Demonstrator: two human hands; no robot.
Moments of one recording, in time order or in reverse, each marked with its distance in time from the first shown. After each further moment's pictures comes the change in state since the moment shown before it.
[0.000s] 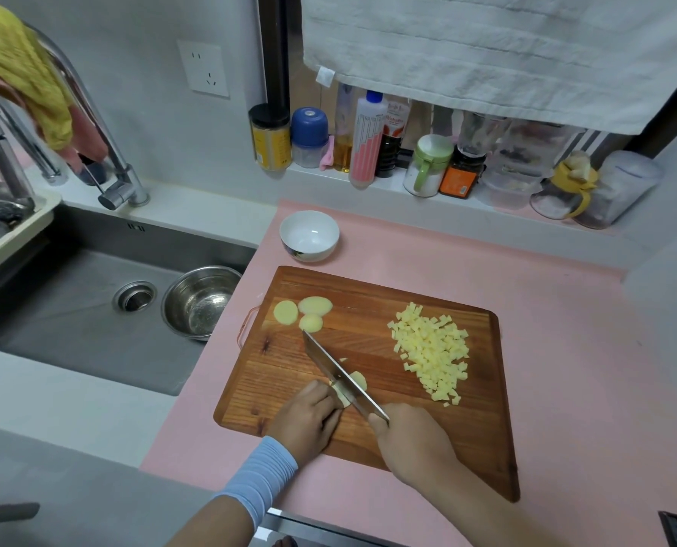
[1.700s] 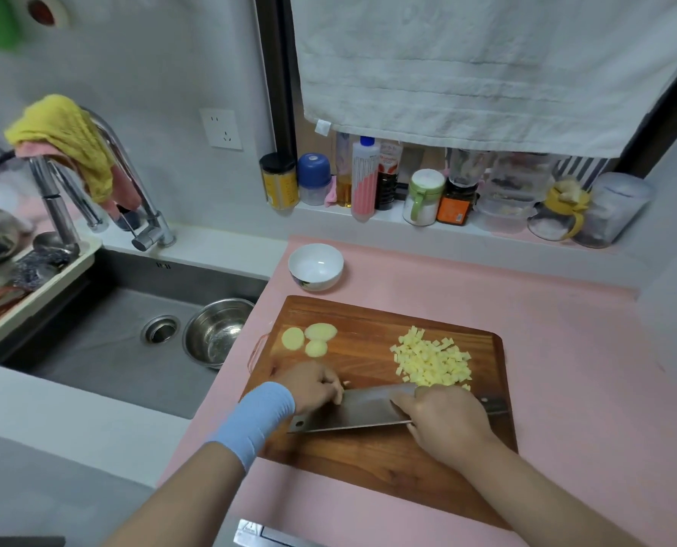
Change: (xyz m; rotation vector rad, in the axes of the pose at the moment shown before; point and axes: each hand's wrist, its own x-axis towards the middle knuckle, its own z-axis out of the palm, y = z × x) left_hand 0.104 0.026 -0.086 -0.112 -0.638 -0.687; right_hand 0.017 0.042 -0.057 -0.687 0.236 -0.533
